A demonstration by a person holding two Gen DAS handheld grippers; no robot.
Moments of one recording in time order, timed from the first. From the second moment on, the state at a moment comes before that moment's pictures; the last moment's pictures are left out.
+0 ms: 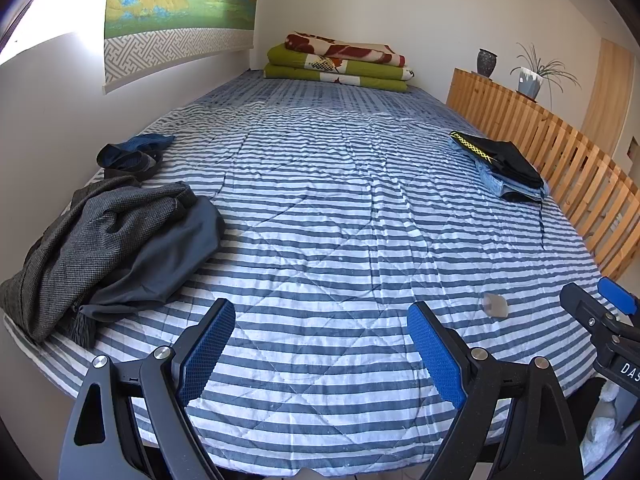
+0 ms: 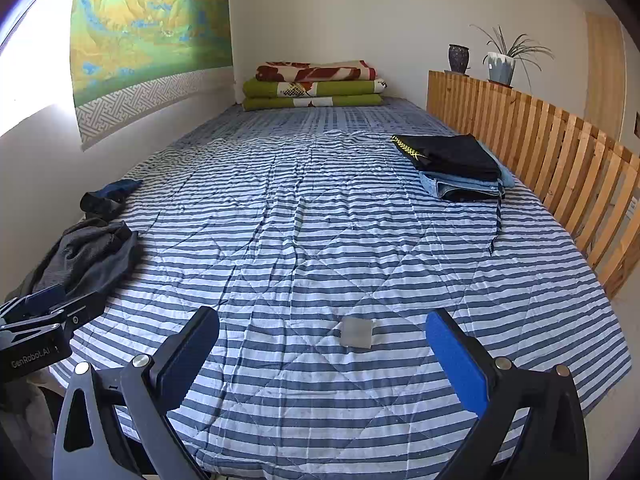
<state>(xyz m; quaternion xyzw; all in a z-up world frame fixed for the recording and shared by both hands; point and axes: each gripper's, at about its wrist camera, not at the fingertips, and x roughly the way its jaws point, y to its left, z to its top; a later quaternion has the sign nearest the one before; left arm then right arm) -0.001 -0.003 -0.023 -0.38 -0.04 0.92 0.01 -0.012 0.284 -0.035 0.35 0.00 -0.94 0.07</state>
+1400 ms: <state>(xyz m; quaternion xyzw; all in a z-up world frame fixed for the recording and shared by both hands) -0.009 -0.068 -0.005 -0.36 -0.06 0.93 -0.04 -0.035 0.230 -0.013 0.32 0.04 -0.94 0.13</state>
